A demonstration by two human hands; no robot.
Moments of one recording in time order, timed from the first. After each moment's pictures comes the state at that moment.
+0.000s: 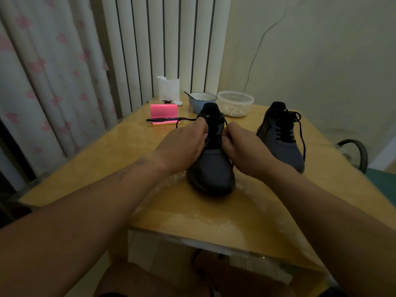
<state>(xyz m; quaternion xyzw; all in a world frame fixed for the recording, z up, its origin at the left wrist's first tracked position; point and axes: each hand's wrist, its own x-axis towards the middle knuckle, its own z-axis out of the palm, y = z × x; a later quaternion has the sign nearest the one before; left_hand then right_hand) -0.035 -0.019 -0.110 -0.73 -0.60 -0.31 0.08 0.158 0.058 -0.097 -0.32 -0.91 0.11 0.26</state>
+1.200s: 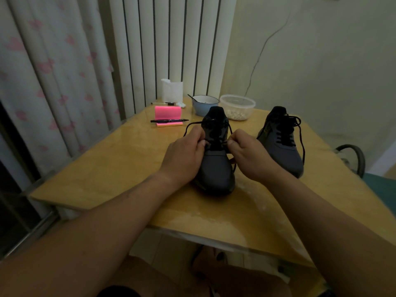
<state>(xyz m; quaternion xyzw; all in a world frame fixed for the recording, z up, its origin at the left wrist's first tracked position) -0.020 -0.035 -0.134 -0.64 -0.63 -0.44 0.04 0.159 0.049 -0.102 -0.36 -0.84 0.27 0.29</state>
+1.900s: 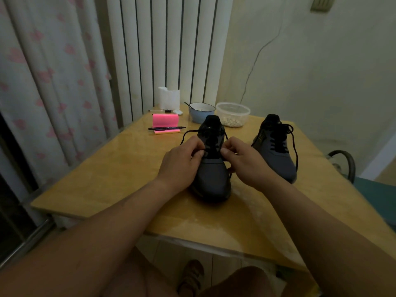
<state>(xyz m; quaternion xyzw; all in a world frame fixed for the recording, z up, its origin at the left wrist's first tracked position) -0.019 -0.044 -0.127 -0.63 -0.64 -0.45 0.00 0.163 0.041 -0.095 -0.36 -0.81 0.34 0.30</state>
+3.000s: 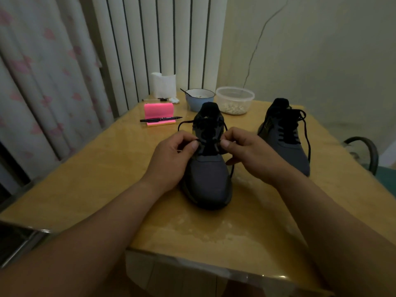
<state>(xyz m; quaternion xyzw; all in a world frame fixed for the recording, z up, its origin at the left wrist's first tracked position) -0.030 -0.026 -0.141 -0.57 -0.57 -0.57 -0.15 0.172 0.077 -0.104 -0.29 -0.82 0.42 0.27</state>
